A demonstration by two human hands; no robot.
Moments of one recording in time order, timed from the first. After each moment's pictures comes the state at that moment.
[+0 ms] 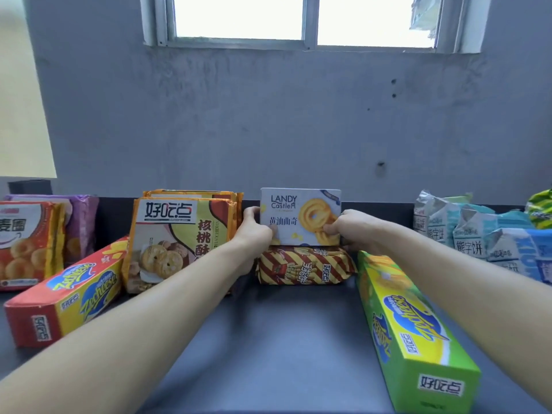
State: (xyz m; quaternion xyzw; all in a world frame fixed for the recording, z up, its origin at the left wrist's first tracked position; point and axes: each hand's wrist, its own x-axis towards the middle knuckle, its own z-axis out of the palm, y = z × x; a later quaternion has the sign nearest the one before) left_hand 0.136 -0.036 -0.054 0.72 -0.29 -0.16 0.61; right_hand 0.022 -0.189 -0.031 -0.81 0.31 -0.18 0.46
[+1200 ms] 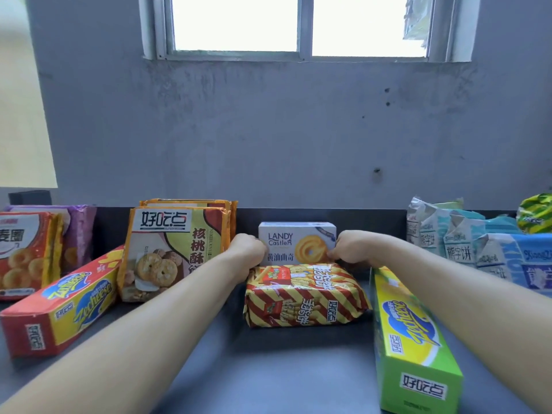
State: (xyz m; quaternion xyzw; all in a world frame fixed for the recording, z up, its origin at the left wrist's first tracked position) left_hand 0.124 -0.036 -0.051 0.80 -0.21 -0.18 0.54; right_hand 0.008 -0.185 -0.036 -0.90 0.36 -0.07 0.24
